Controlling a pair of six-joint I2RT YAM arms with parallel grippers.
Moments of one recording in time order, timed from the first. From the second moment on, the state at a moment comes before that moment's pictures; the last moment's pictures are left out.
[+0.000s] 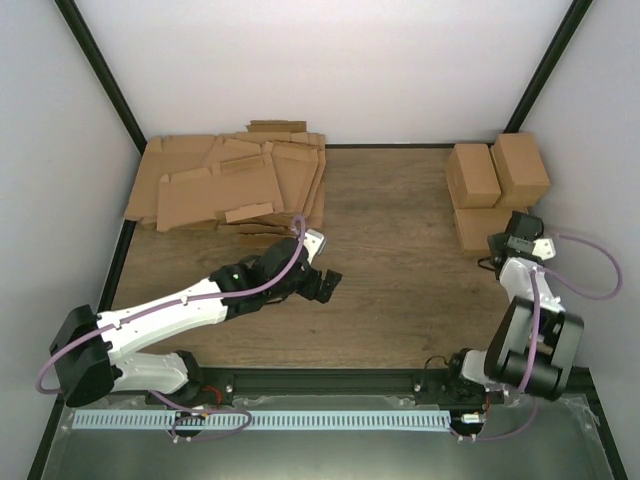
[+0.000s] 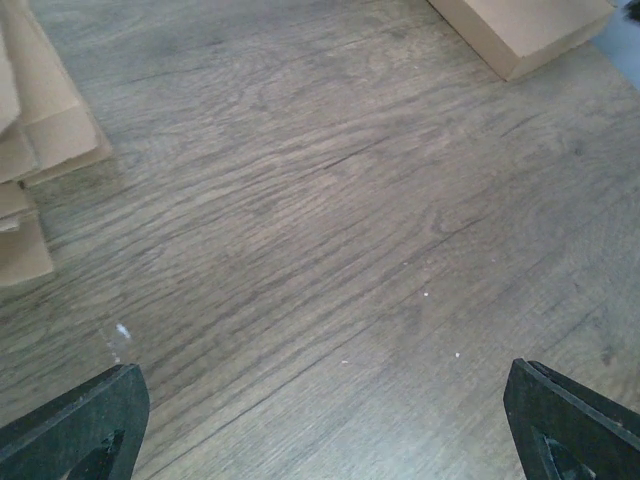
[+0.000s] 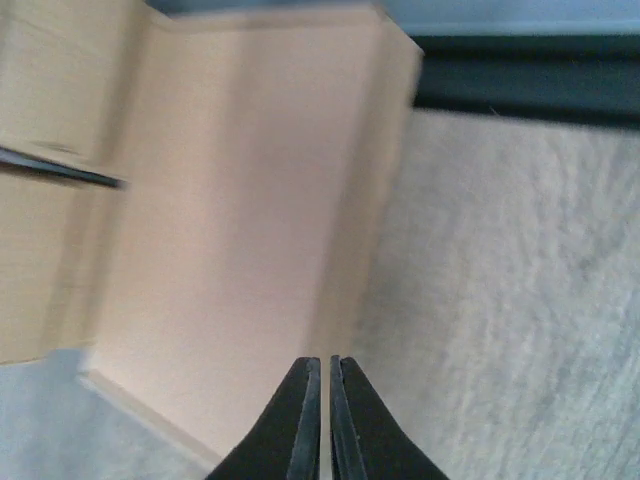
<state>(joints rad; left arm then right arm) -0.99 1.26 0.89 -0.32 -0.11 -0.42 -0.39 1.37 0.70 -0.22 0.13 0.97</state>
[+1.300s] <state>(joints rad) -0.45 0.80 0.30 0.05 -0.49 -0.41 0.19 1.04 0.30 0.34 -0.21 0.32</state>
